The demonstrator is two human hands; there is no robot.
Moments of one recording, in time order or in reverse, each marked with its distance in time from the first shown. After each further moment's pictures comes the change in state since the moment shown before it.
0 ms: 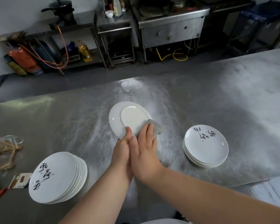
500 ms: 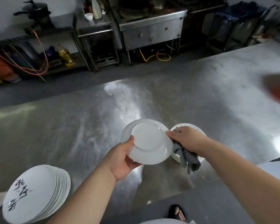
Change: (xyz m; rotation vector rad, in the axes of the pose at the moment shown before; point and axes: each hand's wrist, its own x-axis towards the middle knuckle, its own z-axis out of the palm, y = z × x) left_hand 0.023 -0.018 0.012 0.268 -0.063 -0.254; right_hand 0.020 0.093 -0.197 -0.060 -0.094 0.351
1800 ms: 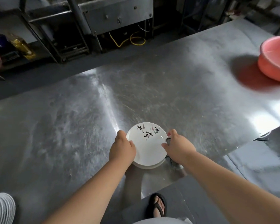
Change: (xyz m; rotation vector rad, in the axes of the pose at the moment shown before) left_hand 0.164 -0.095 0.125 1.528 0.429 0.419; right_hand 0.053 0.162 -0.054 -0.327 0.178 0.183
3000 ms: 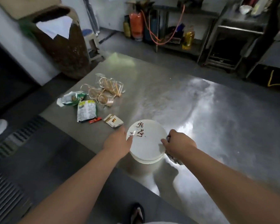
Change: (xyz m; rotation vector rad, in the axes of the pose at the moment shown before) left_hand -0.200 -0.503 -0.253 -0.153 0.296 -0.670; right_hand -0.191 -0.489 0.265 -0.547 -0.219 -0.806
